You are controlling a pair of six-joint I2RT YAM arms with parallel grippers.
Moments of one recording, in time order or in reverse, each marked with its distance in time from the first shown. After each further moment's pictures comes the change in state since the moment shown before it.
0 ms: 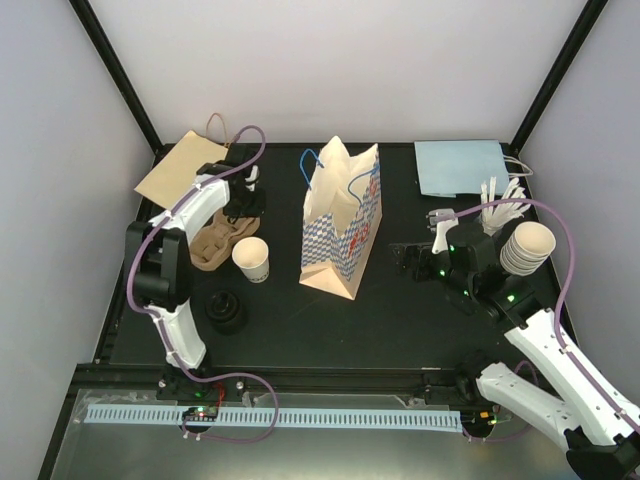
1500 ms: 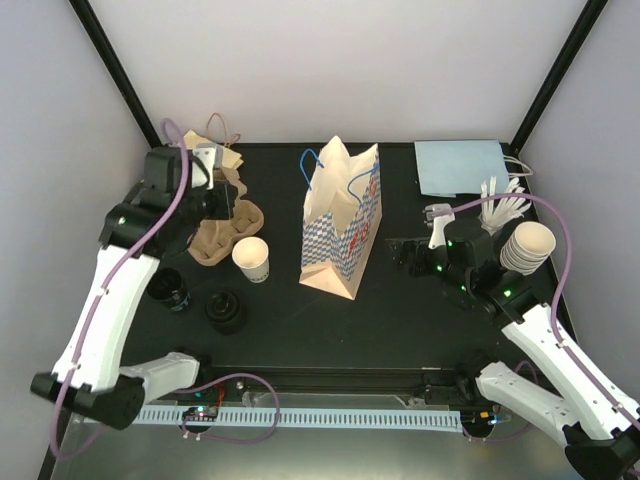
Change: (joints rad) left arm -0.050 -0.697 -0.011 -0.151 0.102 -0.005; right arm 0.000 0.034 0.018 0.038 -0.019 -0.008
